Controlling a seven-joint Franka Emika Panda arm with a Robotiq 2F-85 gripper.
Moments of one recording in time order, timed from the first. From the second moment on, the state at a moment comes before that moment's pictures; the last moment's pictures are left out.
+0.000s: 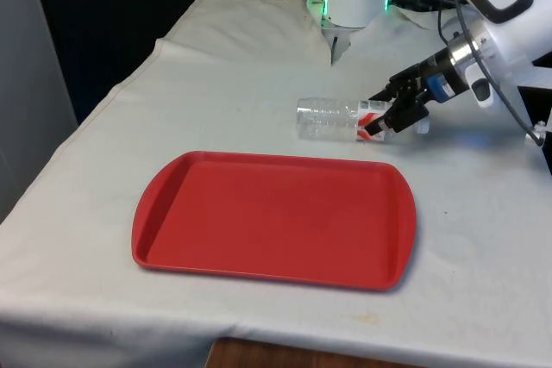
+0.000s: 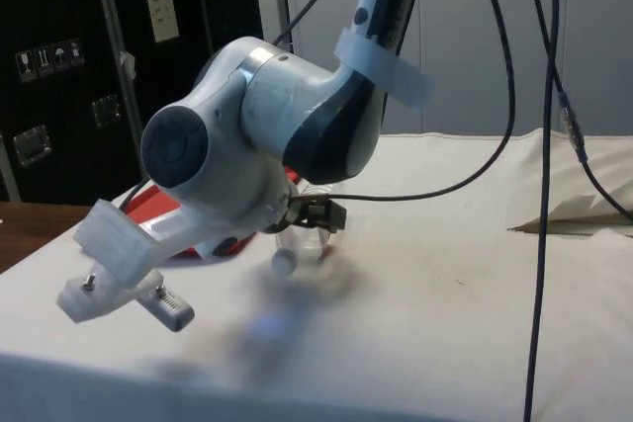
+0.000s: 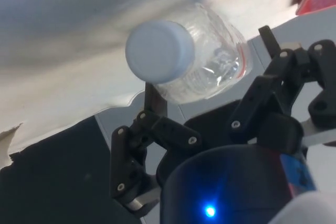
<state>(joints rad) 0.25 0.65 0.20 -1.94 -0.99 1.85 -0.45</state>
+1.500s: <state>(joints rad) 0.26 0.68 0.23 -1.93 -1.01 1.76 -0.45</state>
